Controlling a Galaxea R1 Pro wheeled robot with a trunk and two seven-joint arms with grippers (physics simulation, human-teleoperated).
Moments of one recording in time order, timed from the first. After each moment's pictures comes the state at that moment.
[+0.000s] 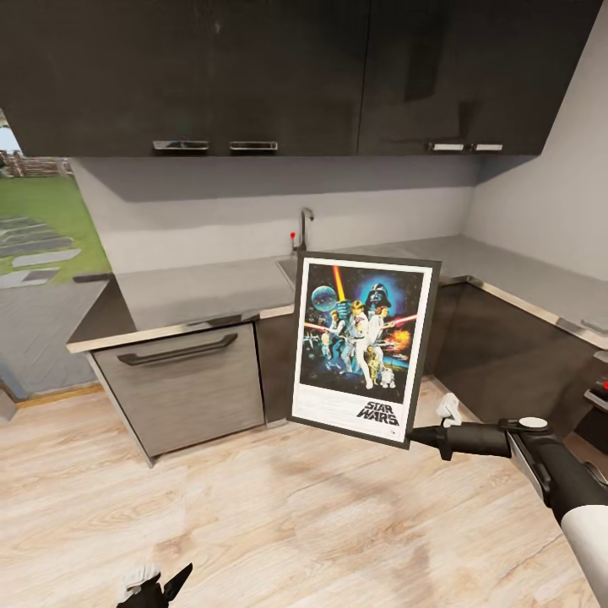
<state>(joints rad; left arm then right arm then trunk) -0.36 0.18 0.70 -0.17 -0.13 -0.26 -0.84 -0.69 -0.36 -0.04 -0.79 0.10 0.27 1.27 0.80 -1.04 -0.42</state>
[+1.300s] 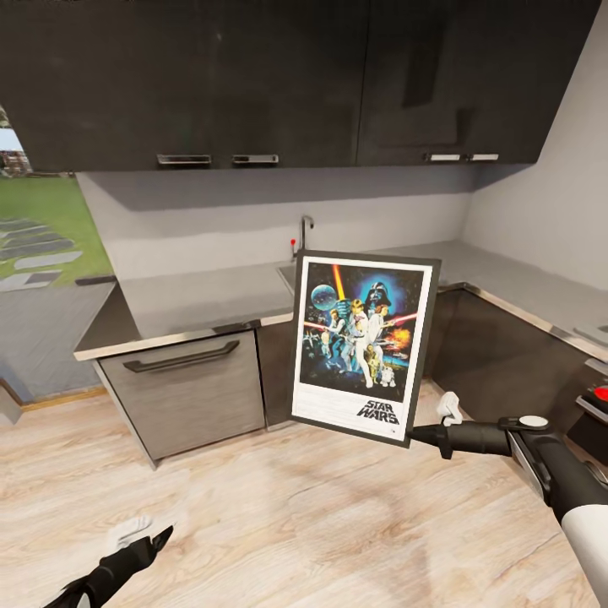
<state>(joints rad) -0.36 0.11 0.67 -0.54 -0.13 0.07 -0.54 -0.69 -0.36 -0.04 -0.81 0.10 0.27 1.27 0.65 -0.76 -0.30</state>
